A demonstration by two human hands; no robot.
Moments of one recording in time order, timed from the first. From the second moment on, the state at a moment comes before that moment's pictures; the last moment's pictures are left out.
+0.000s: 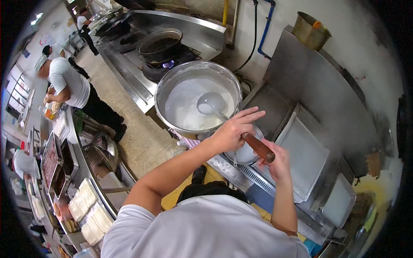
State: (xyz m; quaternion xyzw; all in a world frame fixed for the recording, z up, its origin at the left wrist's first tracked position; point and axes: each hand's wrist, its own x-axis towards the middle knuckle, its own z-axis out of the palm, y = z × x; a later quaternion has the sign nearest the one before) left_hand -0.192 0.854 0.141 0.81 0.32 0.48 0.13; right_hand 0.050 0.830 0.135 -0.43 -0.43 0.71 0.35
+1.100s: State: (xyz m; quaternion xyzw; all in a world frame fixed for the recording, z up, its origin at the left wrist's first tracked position) left_hand -0.409 0.996 0.123 0.24 0.35 0.83 0.36; right_hand -0.046 0.934 0.064 -0.59 -0.48 0.44 0.47
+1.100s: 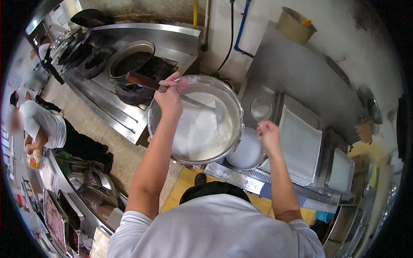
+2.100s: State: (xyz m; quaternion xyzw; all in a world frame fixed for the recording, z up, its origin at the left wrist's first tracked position) left_hand -0.450 0.834 0.118 0.33 0.40 0.84 0.16; right_hand -0.270 1.032 0.043 -0.46 -0.89 0.02 -0.02
